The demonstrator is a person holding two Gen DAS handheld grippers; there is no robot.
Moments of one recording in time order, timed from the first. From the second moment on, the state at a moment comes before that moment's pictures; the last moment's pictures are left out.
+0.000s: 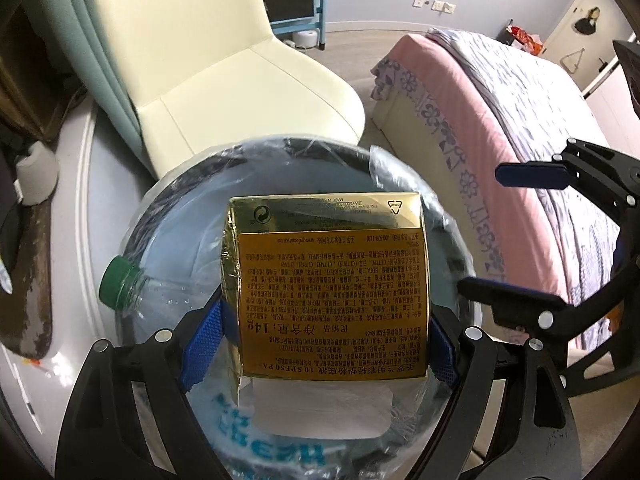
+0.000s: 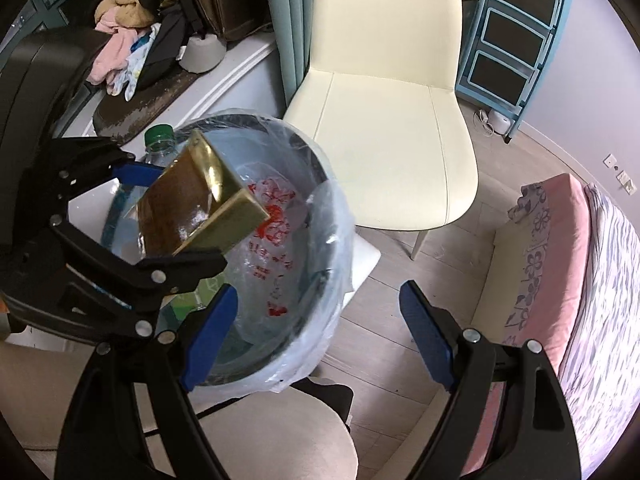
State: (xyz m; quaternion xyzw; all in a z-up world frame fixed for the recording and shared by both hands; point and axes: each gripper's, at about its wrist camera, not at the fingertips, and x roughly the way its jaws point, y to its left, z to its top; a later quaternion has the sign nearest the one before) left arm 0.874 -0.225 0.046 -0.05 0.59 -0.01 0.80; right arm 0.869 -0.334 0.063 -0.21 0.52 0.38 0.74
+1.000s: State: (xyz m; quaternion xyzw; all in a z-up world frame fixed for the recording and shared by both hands) left arm 0.858 -0.196 0.070 -0.08 0.59 -0.04 0.80; right arm 0.862 -0.332 0.104 -0.15 0.46 0.34 0.80
